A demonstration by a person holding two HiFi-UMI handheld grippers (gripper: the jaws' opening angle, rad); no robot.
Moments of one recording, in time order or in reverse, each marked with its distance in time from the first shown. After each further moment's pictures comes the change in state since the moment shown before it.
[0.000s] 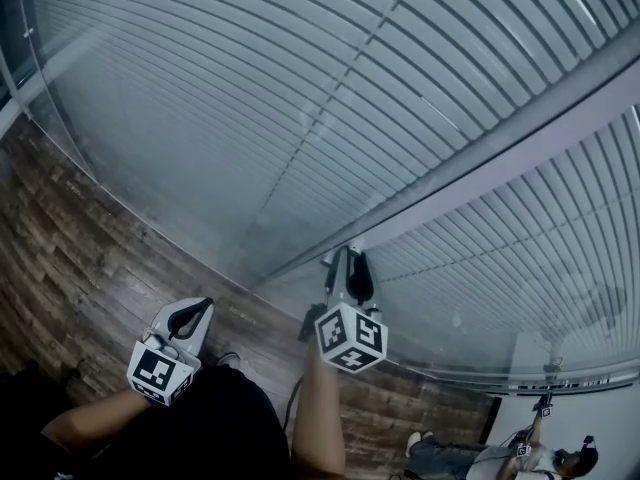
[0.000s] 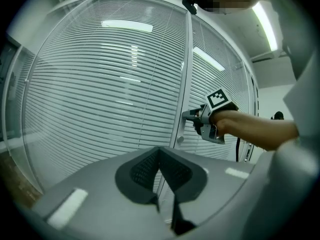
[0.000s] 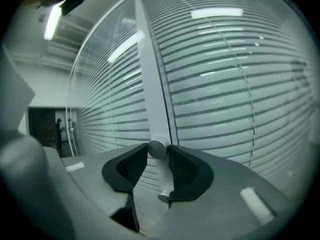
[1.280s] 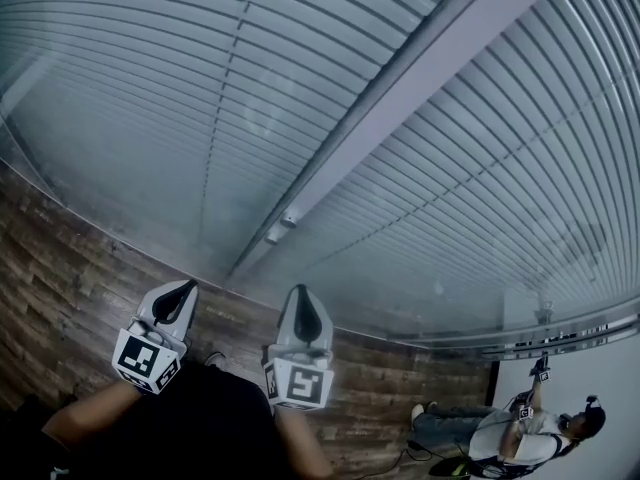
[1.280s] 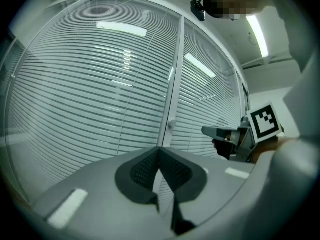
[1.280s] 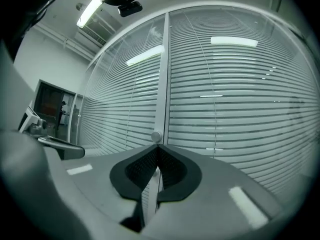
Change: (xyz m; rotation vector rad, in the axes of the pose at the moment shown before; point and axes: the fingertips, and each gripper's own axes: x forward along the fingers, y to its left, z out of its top) left arm 0.035 -0.053 0.023 0.021 -0.082 -0.109; right arm -0.125 -0.001 -0.026 -0.243 -0.154 -0.018
